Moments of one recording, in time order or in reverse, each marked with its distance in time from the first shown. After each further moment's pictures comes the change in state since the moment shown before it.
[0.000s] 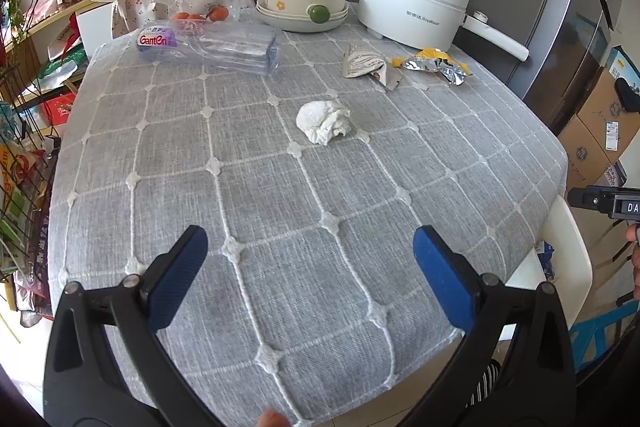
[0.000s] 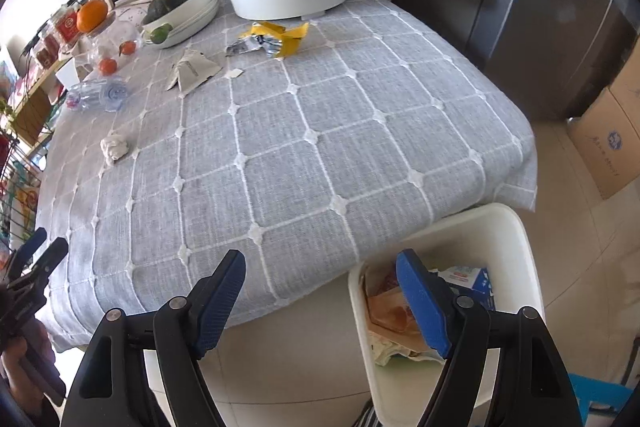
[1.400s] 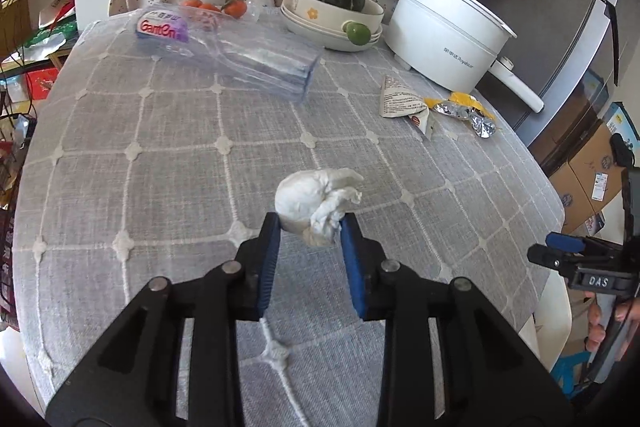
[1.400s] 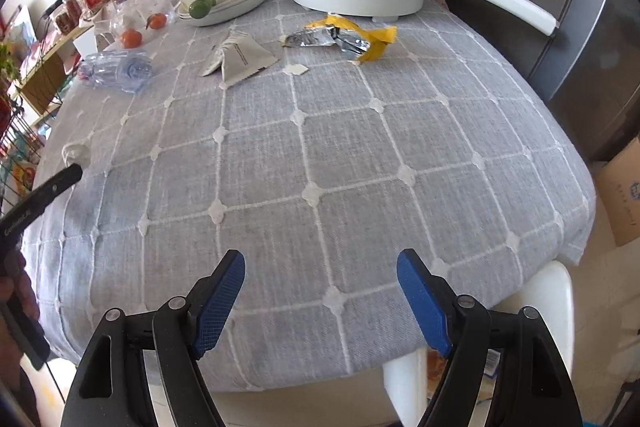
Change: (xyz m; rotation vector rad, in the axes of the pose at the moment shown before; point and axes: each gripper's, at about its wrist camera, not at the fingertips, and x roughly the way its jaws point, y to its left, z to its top) left arm 0.040 0.051 0.034 -0.136 -0.027 -0.091; right arm 0.052 0.065 0.033 -0.104 -0.022 0.039
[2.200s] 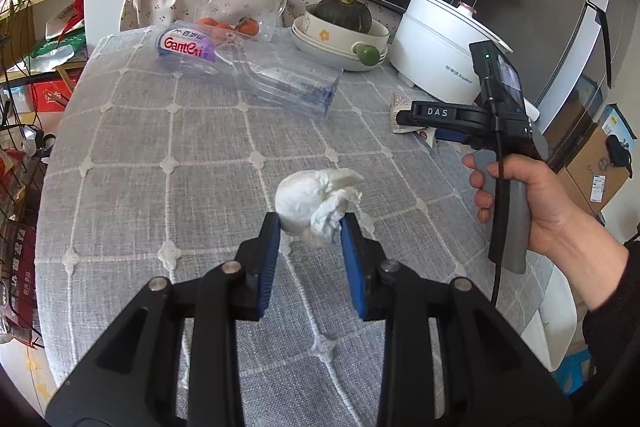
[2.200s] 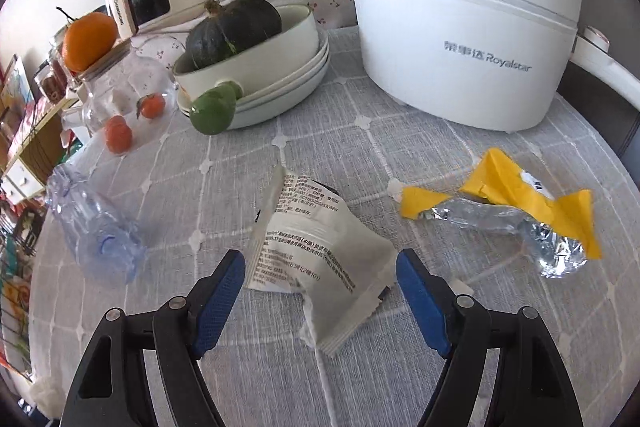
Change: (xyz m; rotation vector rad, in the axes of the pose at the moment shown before) left arm -0.011 0.021 -0.003 0.023 -0.068 -0.010; right arm 0.118 0.082 0.155 0.055 -0.174 0.062
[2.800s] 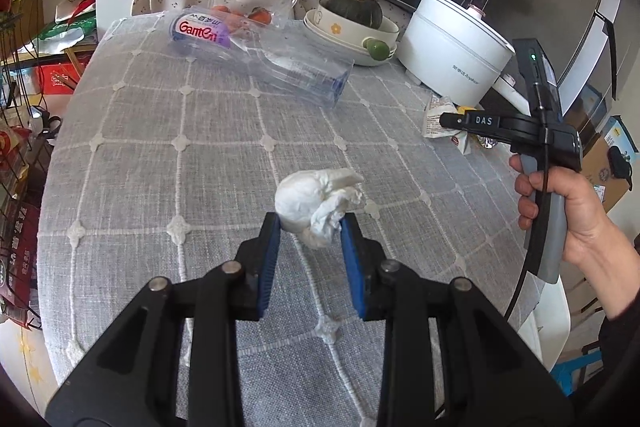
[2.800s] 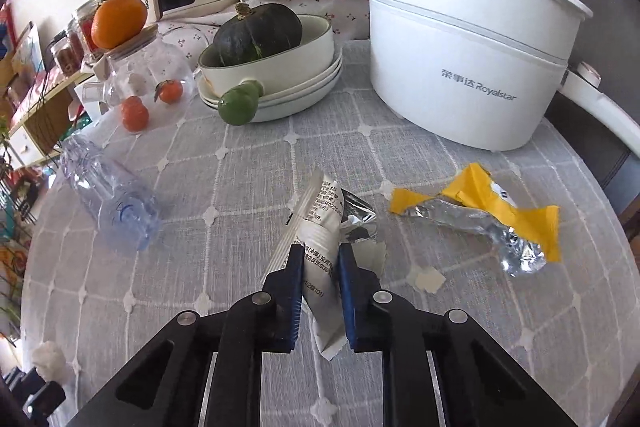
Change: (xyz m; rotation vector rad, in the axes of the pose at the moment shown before) left arm -0.009 0.002 -0.007 -0.050 0.018 0.003; right arm -0.043 0.002 -0.011 -0.110 -0.026 -0.019
